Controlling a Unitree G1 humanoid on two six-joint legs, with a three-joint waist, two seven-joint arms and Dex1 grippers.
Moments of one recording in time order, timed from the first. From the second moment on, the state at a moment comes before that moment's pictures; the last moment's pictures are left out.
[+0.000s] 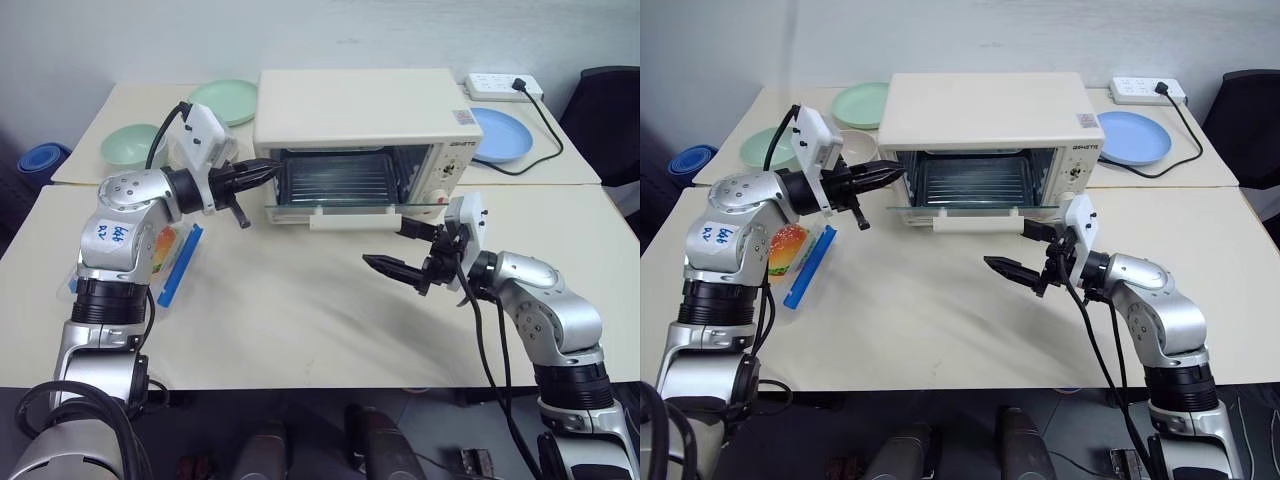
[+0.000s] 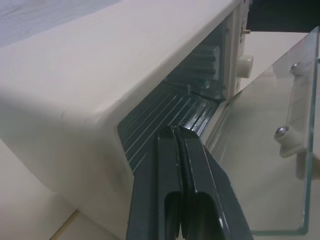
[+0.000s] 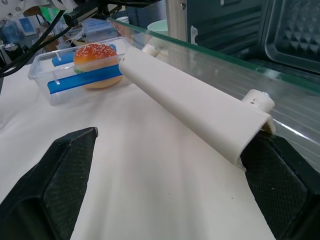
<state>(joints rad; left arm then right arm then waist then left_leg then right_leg) -0.82 0.60 0.01 0.13 -0.33 0.40 -0.86 -0.44 -0.53 -0.05 -0.18 0.56 0.53 0.92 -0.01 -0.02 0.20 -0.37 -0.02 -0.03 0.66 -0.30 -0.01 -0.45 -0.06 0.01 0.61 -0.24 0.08</state>
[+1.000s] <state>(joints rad) -0.67 0.59 -0.20 0.14 -0.13 0.42 -0.93 -0.13 -0.80 -0.37 -0.56 0.86 0.71 0.89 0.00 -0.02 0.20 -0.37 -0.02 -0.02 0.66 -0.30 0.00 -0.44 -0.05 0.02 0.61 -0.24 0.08</state>
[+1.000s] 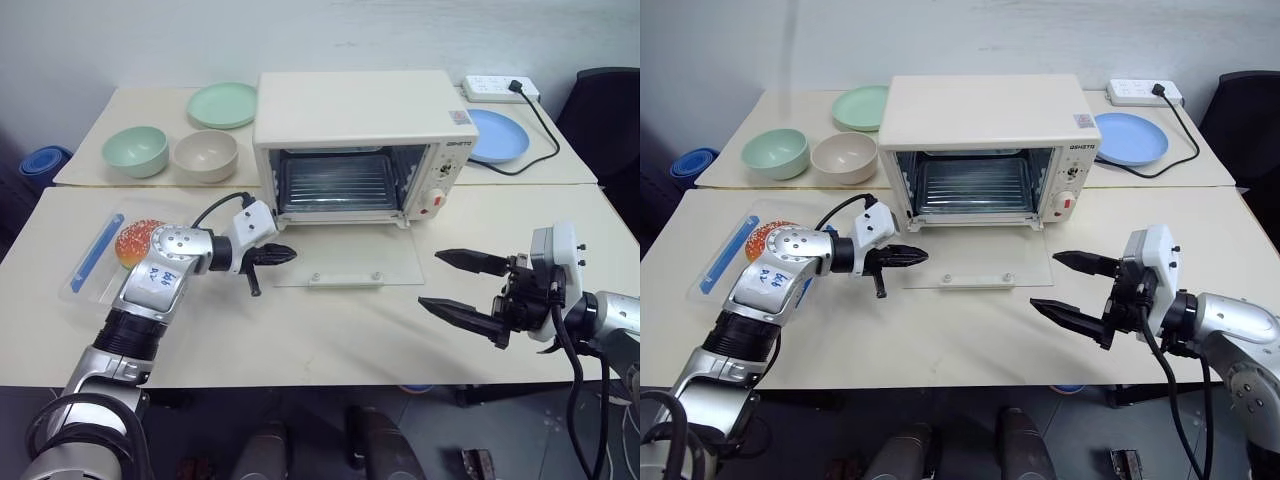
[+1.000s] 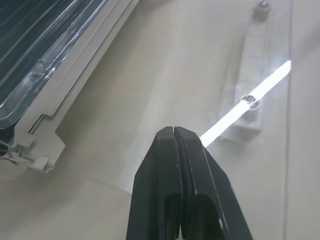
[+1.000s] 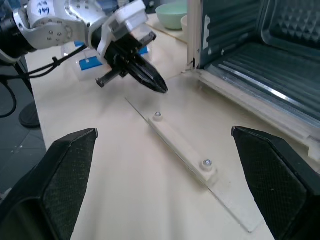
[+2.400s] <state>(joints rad) -0.43 -0.01 1.43 -0.86 -0.70 1.62 0.10 -0.61 -0.65 0.05 -0.10 0.66 0.60 1.19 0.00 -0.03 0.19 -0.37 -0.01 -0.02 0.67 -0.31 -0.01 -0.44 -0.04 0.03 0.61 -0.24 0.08</state>
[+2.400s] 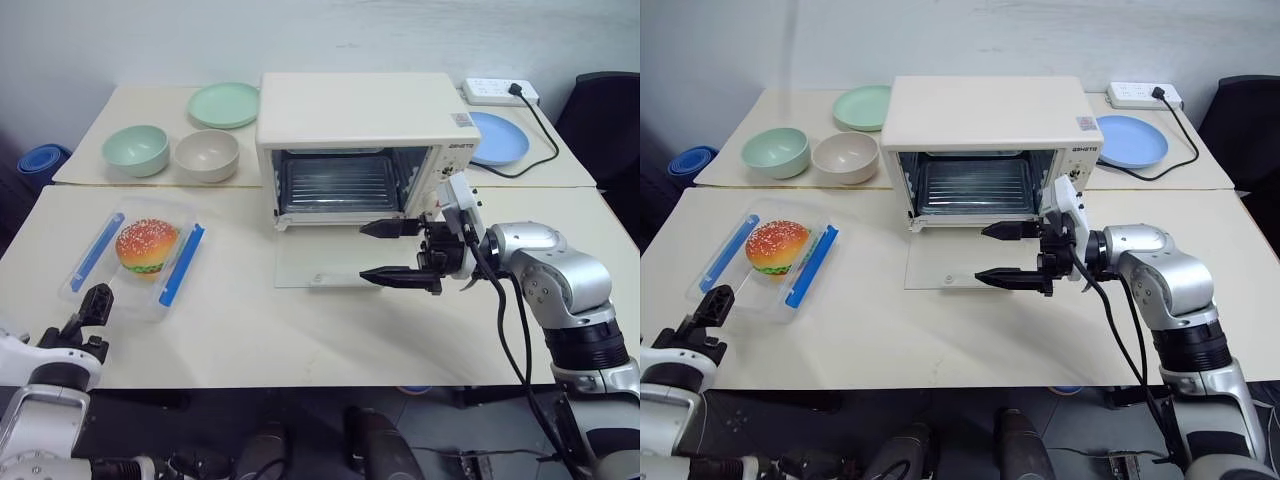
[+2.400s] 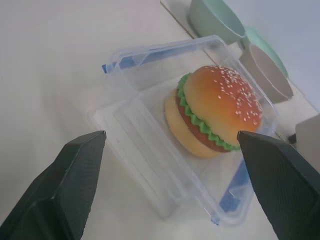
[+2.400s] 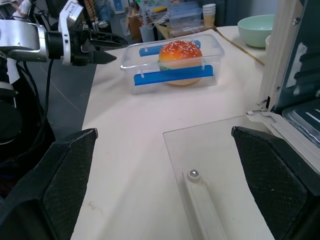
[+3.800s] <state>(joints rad) -0.42 0.80 0.69 -0.21 -1.49 1.61 0.30 -0.44 -0.74 -0.10 -0.25 0.67 0.63 1.04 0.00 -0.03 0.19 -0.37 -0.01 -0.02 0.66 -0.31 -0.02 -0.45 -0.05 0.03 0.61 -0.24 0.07</state>
